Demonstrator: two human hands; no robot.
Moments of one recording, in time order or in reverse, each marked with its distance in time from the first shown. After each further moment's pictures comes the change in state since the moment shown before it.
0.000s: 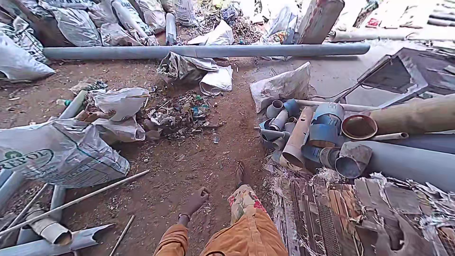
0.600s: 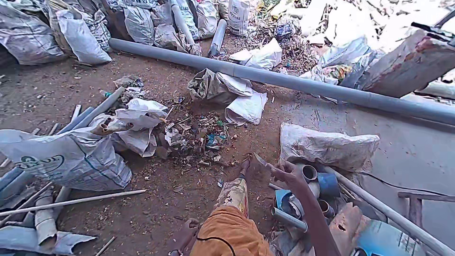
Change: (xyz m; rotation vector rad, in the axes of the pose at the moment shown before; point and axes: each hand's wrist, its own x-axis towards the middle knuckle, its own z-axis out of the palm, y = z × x) left_hand 0.206 0.145 -0.157 -0.525 0.259 -0.408; right_hand 0.399 -0.586 0.339 1.172 -1.384 -0.020
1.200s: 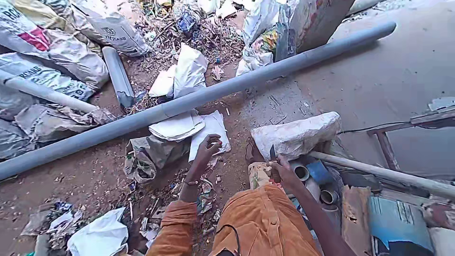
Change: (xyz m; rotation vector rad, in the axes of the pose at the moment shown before) left_hand 0.049 0.921 0.043 0.038 -0.446 0.810; right_hand 0.299 -0.201 -0.172 0.273 0.470 0.236
